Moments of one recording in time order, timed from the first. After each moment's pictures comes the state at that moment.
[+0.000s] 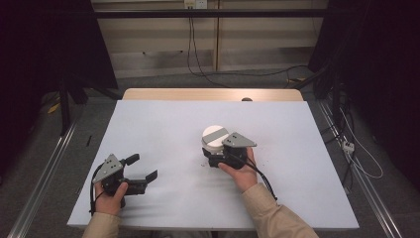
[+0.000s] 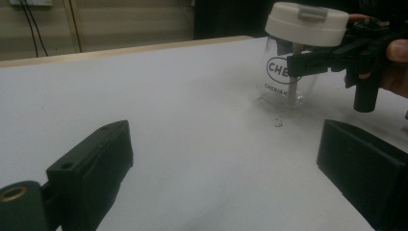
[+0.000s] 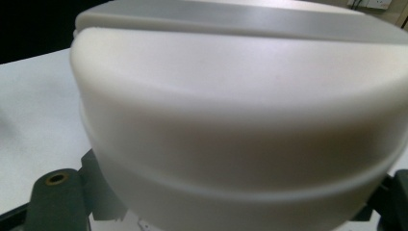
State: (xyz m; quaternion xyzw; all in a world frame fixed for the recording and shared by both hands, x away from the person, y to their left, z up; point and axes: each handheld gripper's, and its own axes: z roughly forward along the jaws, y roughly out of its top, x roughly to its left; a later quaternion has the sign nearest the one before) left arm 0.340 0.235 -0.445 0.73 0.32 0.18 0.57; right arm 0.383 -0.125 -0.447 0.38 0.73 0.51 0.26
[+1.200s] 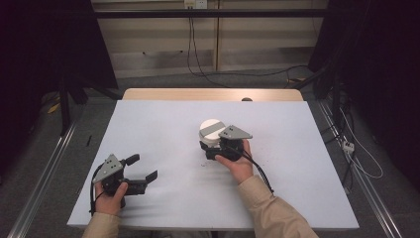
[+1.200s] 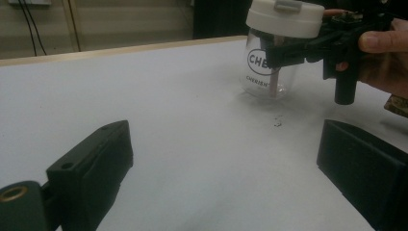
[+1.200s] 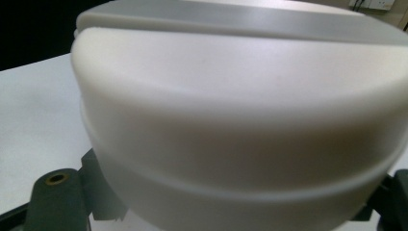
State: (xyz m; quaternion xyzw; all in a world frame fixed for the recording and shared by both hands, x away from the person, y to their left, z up) left arm 0.340 0.235 -0.445 0.73 0.32 0.17 0.57; right arm 0.408 -0.119 -0.445 0.38 0.73 0.51 0.25
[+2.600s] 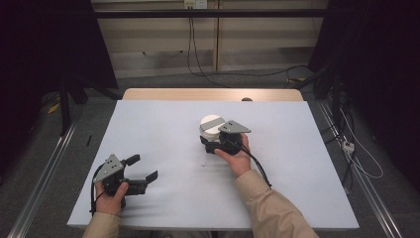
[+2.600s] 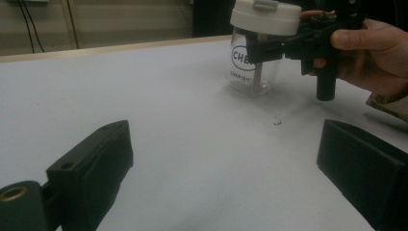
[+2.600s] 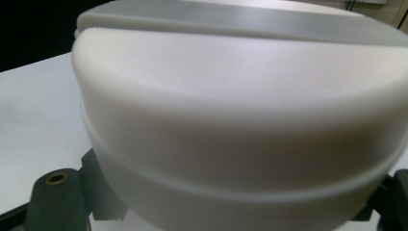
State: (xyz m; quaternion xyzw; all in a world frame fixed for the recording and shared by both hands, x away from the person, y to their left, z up) left arm 0.341 0.235 -0.447 0.73 0.32 0.17 0.57; right arm 0.430 -0.120 -0.453 0.39 0.72 0.51 0.25
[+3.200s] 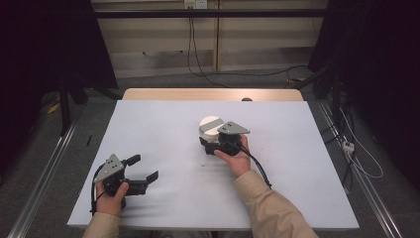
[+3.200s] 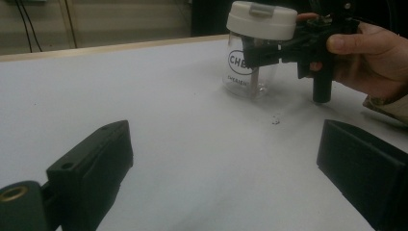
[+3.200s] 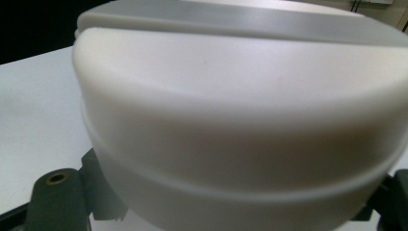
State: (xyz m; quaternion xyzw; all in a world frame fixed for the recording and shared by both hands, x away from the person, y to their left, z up) left arm 0.341 0.233 -0.447 0.73 0.32 0.17 0.57; right arm 0.431 -0.119 -0.457 0.39 0.73 0.51 0.25
